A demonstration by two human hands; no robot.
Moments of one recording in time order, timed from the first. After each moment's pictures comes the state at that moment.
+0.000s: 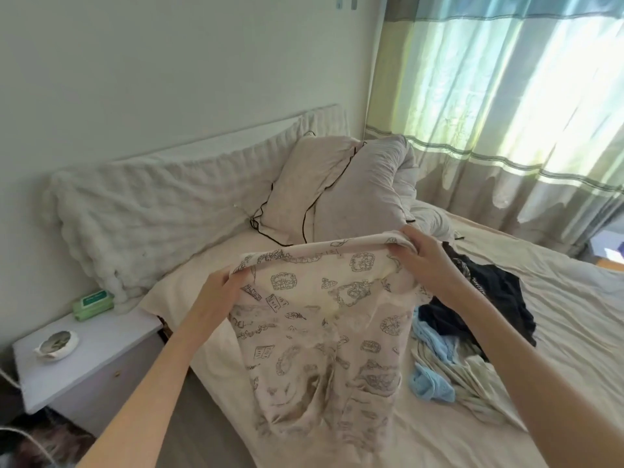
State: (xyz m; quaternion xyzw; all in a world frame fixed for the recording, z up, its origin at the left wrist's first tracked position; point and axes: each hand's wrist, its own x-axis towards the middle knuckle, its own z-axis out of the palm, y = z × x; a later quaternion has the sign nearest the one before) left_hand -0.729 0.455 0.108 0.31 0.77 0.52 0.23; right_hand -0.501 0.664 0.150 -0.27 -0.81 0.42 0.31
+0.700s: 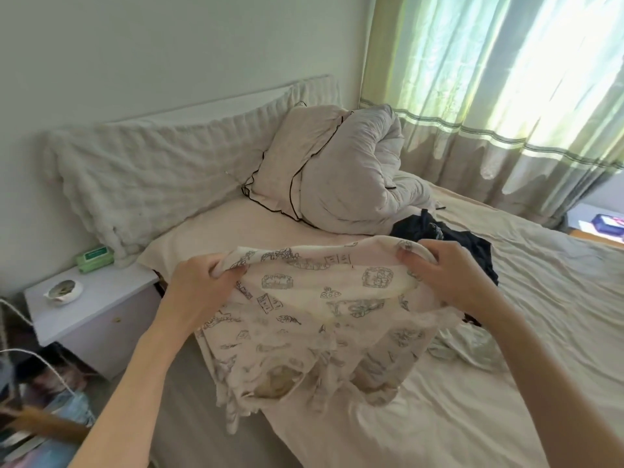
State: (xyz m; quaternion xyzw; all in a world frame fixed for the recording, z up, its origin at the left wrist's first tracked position) left_hand -0.587 0.377 0.105 0.39 0.82 0.42 0.04; right_hand -0.337 0.595 0.134 -0.33 -0.85 0.33 0.24
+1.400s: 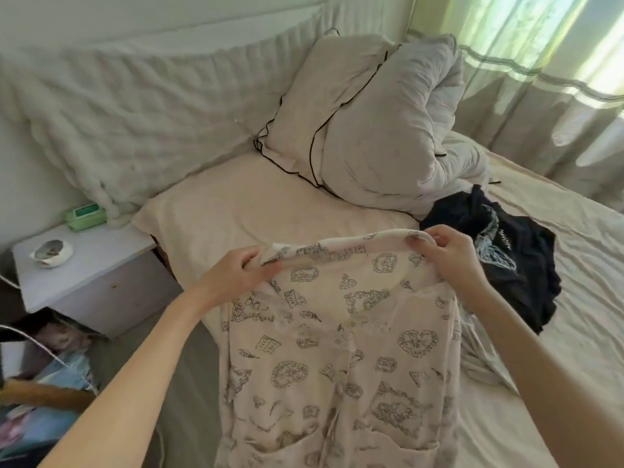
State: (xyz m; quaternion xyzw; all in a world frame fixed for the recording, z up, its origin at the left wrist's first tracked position) left_hand -0.696 0.499 0.001 0.41 0.75 0.41 0.31; right_hand -0.470 0.743 0.006 -0.42 -0.74 0.46 0.24
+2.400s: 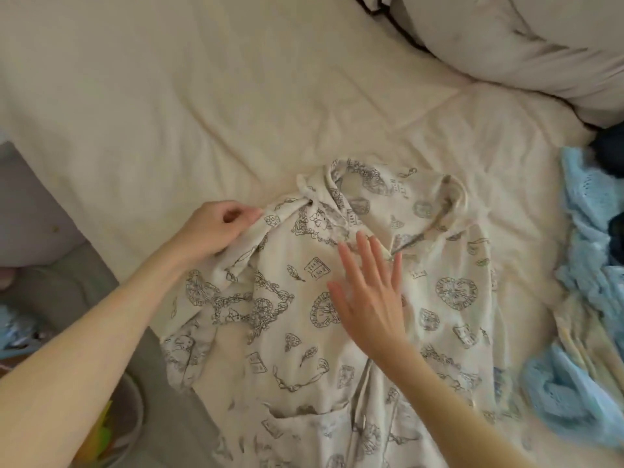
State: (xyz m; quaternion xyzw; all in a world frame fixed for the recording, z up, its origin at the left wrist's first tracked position) left_hand -0.934 0.636 -0.379 0.23 0.84 0.29 0.40; right_hand -0.692 0.742 -0.390 -0.30 -0.93 0.20 0.01
